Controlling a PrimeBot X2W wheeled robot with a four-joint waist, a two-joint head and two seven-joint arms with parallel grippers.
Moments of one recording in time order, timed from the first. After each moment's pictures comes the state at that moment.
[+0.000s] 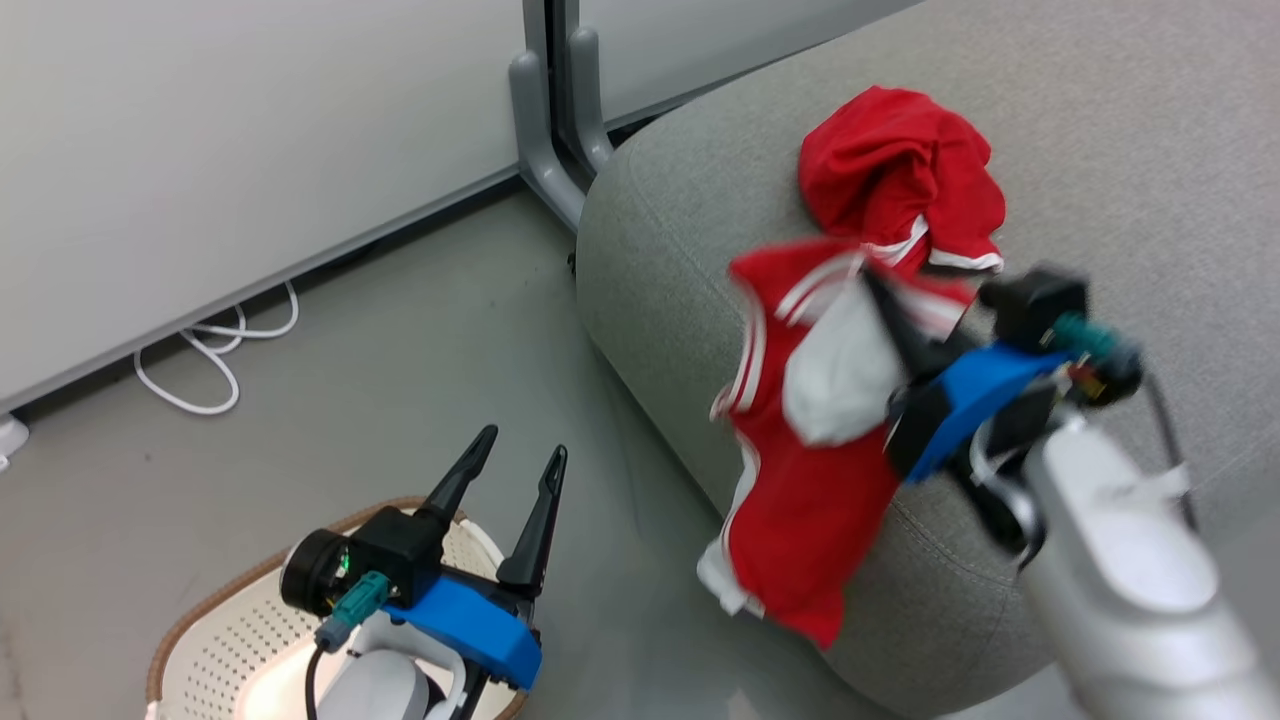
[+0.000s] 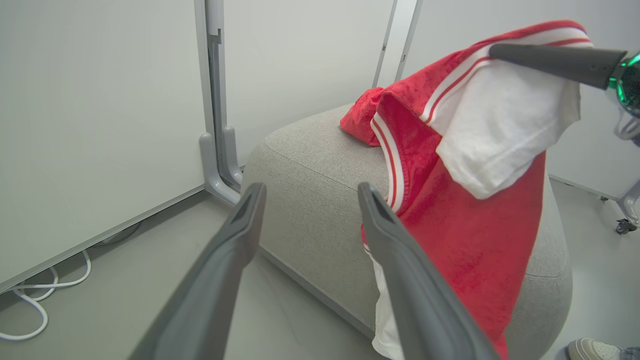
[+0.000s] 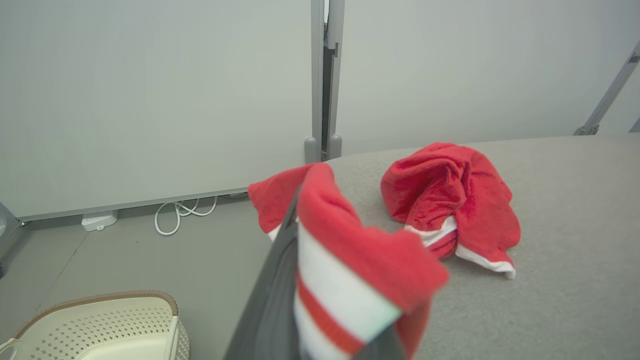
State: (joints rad) left arm -0.23 0.17 -0.45 0.36 -0.35 -0.13 -0.26; right arm -0.56 -0.13 0.30 0.55 0.31 0.13 -0.05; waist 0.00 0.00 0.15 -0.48
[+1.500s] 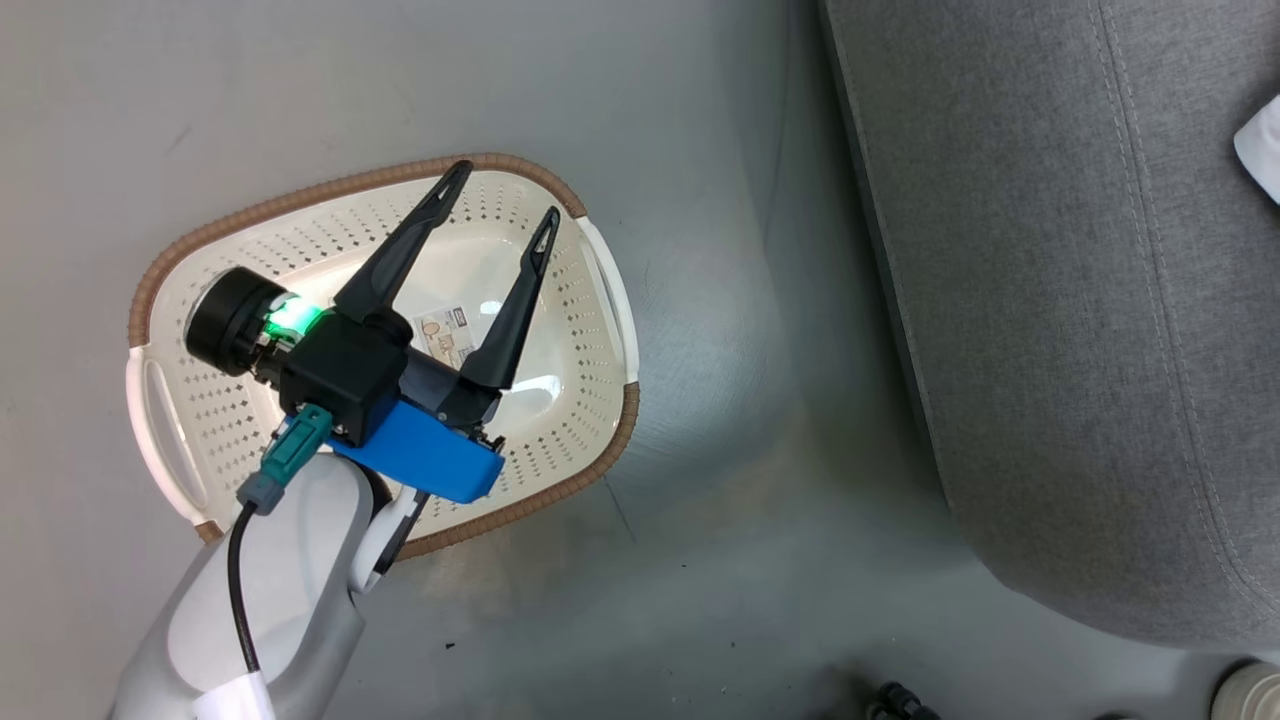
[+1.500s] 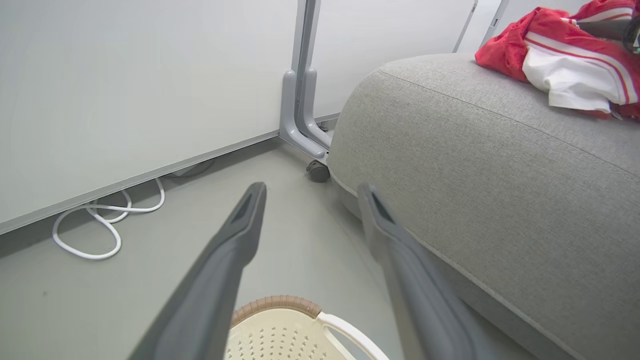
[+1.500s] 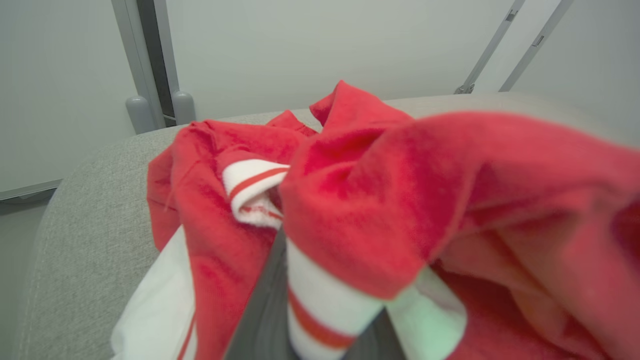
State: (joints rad) left arm -0.55 0.30 -0.50 0.18 -0.27 -0.13 -0.26; right arm -0.91 -0.48 -0.26 0.78 0.29 0.13 -0.17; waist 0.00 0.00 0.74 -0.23
